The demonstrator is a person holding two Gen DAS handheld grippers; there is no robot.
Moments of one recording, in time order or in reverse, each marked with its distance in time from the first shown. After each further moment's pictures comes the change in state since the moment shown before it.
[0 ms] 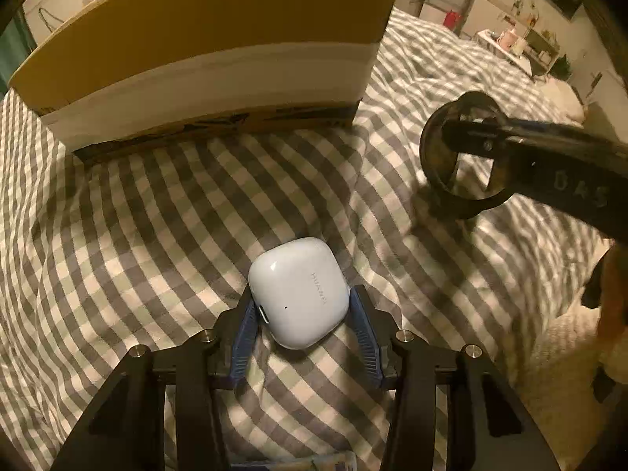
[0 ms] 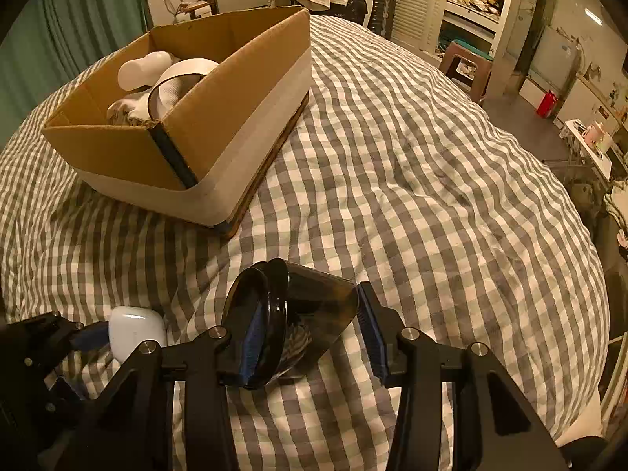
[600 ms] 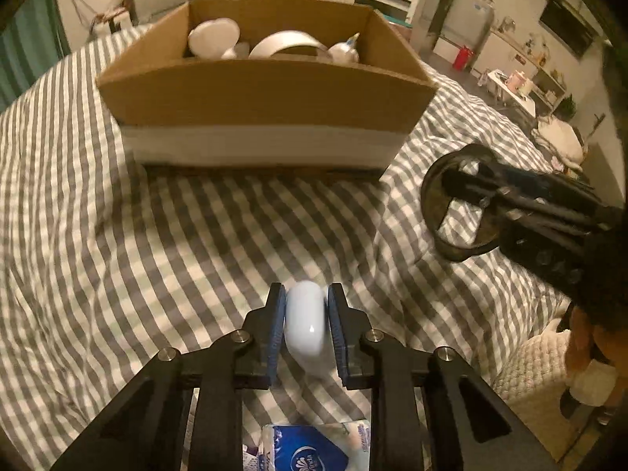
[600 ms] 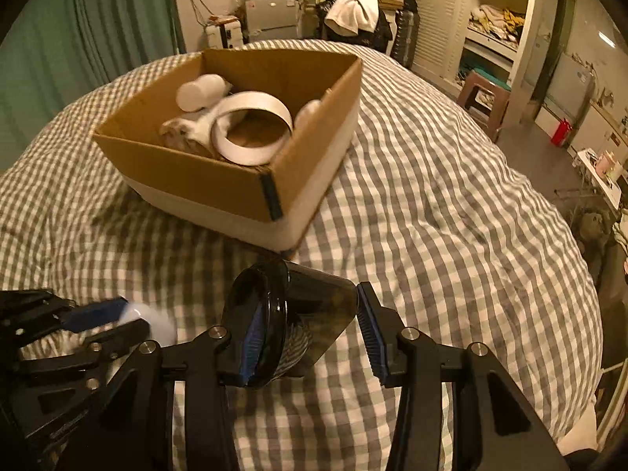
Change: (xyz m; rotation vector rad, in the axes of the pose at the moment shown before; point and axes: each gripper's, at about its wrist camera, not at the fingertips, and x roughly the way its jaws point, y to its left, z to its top) left arm -0.046 0.038 0.002 -0.101 -0.077 -0.018; right arm -0.035 0.034 0.008 -0.066 -0.087 0.051
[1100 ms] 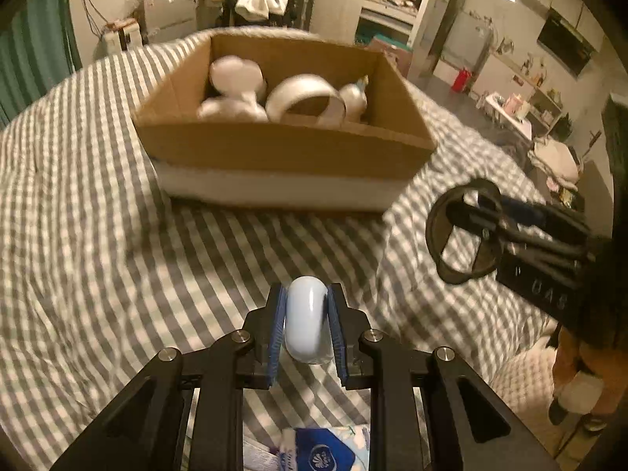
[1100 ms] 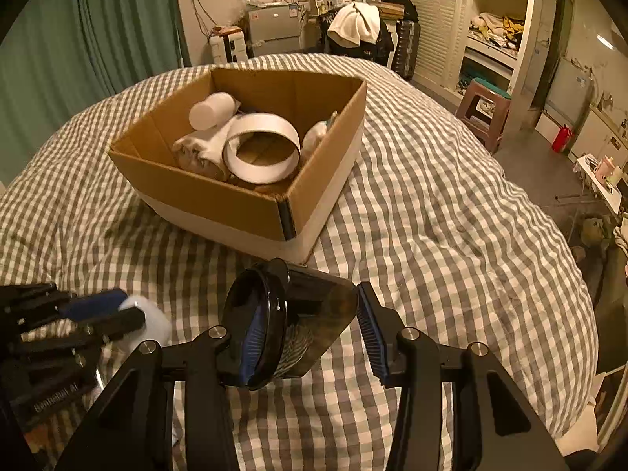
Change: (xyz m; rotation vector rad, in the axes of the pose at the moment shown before) left arm -0.039 0.017 0.020 -0.024 -0.098 -0.011; right arm -0.016 0.003 0.006 0.003 -0.041 0.011
